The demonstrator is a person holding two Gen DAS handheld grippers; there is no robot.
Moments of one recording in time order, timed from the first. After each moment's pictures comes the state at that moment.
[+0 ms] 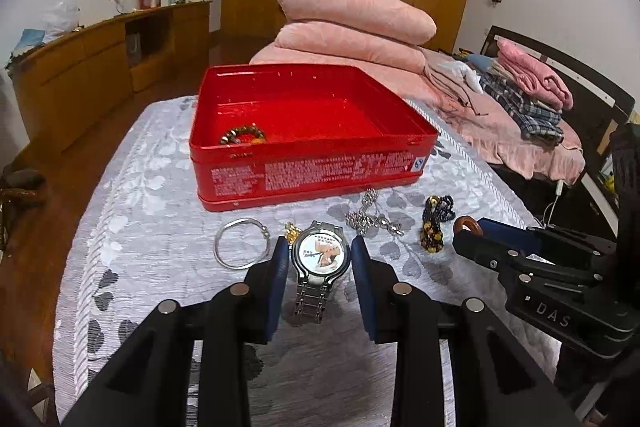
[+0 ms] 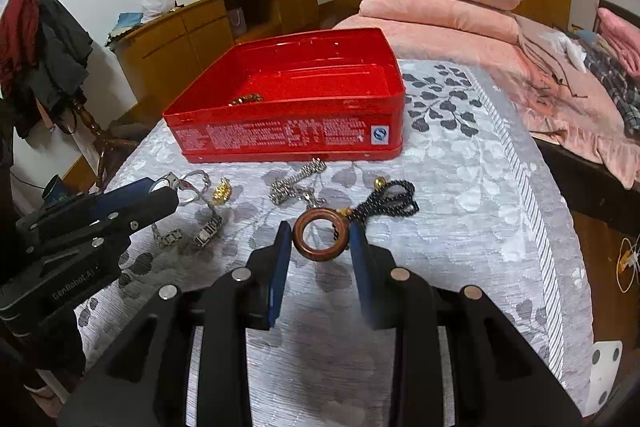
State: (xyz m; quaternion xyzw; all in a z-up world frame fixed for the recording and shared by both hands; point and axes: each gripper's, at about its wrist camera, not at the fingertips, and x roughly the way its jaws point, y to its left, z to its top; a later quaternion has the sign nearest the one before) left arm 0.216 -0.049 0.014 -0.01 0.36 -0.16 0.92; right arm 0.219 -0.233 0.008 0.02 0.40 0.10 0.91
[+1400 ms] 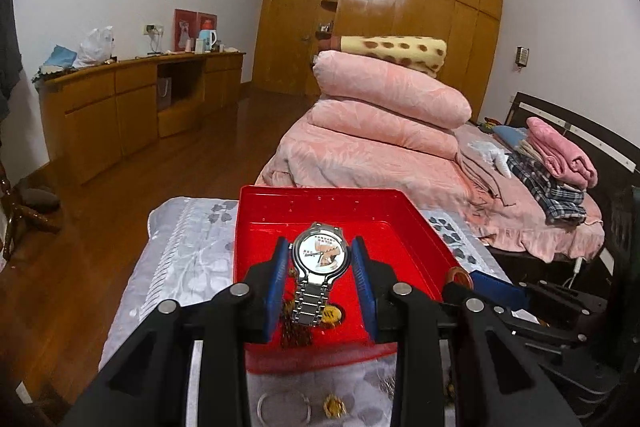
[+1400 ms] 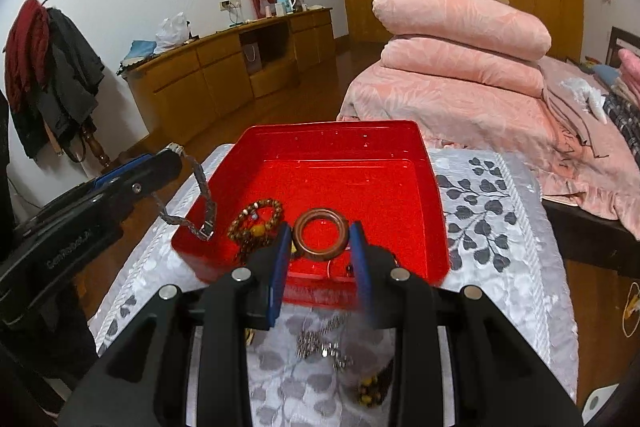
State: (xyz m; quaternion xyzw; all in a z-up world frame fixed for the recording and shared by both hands) left arm 0.308 -0.029 0.080 -0.05 0.26 -0.11 0.96; right arm 0.319 -0.209 0.064 0.03 0.35 0.12 0.93
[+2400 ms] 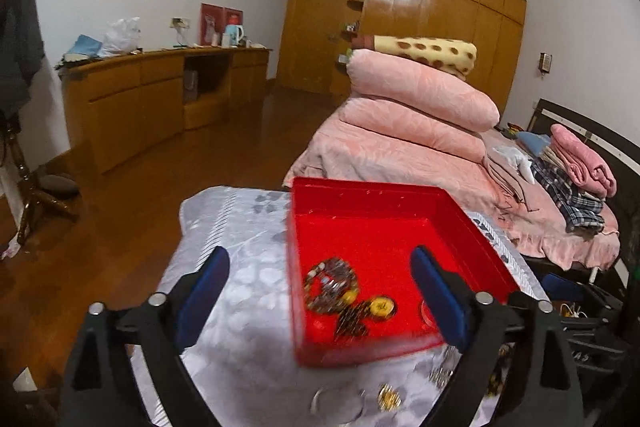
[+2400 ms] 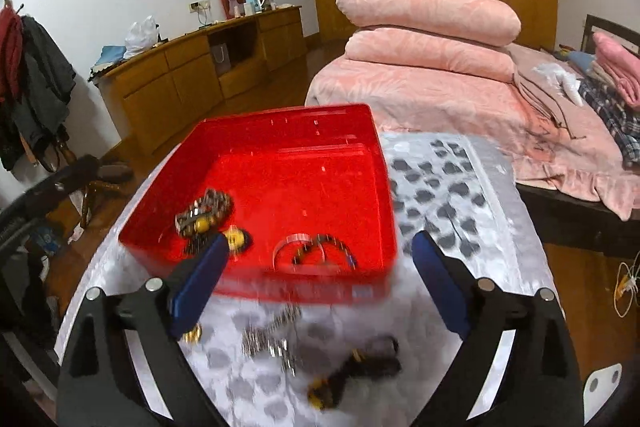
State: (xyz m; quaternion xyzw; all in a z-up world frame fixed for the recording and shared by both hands) left arm 0.295 0.018 0.068 -0.07 0.27 -0.06 0.96; right arm 0.309 -0.241 0.040 0.03 0.35 0.07 0.93
